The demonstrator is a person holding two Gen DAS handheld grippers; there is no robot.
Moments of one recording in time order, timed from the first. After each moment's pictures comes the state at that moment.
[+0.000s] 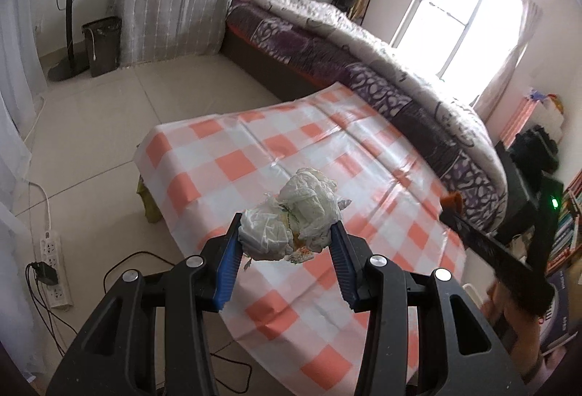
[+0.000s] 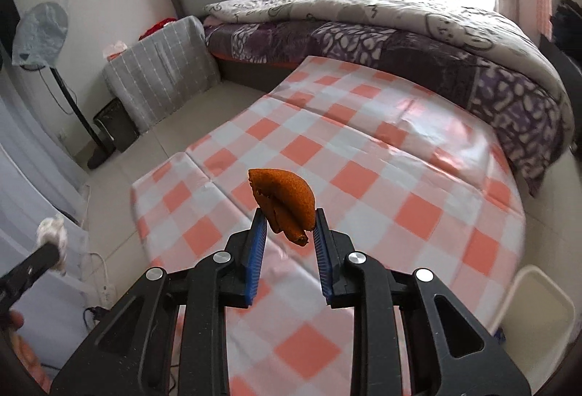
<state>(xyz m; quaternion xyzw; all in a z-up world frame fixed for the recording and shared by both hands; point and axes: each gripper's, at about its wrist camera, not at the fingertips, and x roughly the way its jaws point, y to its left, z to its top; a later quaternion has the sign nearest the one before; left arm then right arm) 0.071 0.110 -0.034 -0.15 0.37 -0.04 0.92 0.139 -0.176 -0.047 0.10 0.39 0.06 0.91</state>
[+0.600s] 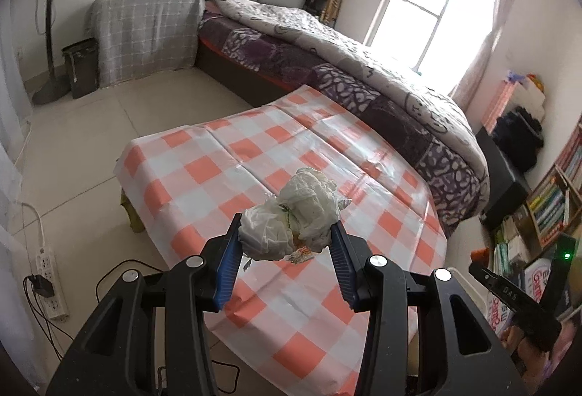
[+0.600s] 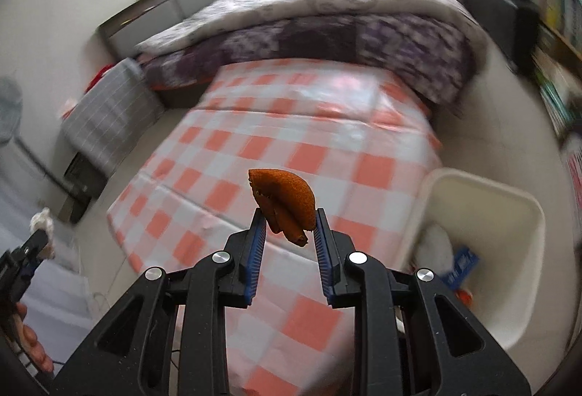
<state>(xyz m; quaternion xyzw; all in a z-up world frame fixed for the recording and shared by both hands) 0.046 0.064 -0.020 -0.11 0.35 -0.09 0.92 0.030 -0.286 -0.064 0.22 0.39 -0.07 0.89</state>
